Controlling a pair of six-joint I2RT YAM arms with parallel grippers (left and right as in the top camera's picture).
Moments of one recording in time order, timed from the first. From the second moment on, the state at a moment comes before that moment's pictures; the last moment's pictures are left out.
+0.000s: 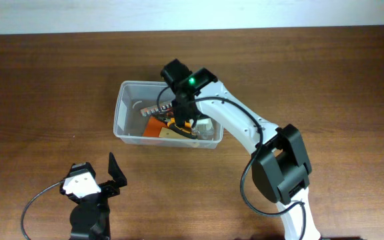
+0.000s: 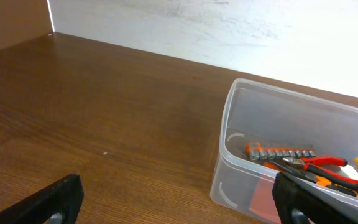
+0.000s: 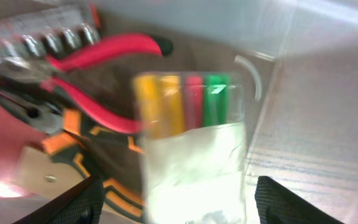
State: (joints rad) left arm -0.13 0.02 0.10 -0.29 -0.33 -0.22; right arm 0.63 2.21 1.95 -1.12 0.15 0.48
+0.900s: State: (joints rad) left arm -0.13 0.02 0.10 -0.29 -0.33 -0.22; right arm 0.02 2.11 2.68 -1.62 0.34 0.42
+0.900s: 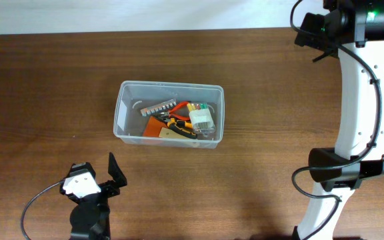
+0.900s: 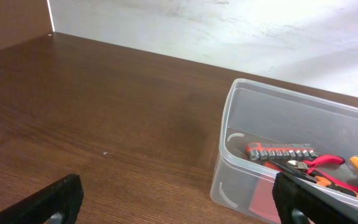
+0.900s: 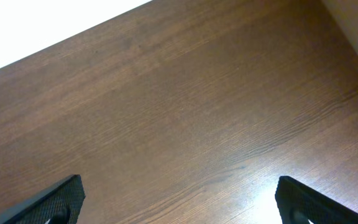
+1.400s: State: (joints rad) left arm -0.13 0.02 0.10 -0.29 -0.33 -0.22; right arm 0.03 1.22 2.69 -1.62 0.33 0.42
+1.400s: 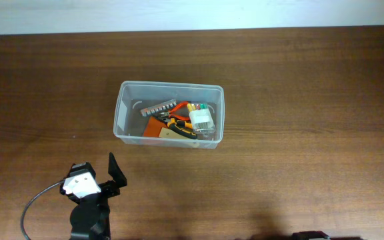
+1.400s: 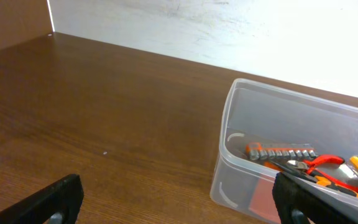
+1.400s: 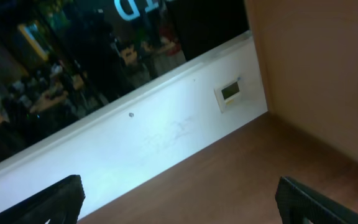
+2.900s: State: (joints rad) left arm -0.13 0.02 0.10 -0.29 -0.33 -0.22; right arm 0.07 0.02 0.05 -0.16 0.08 0.24
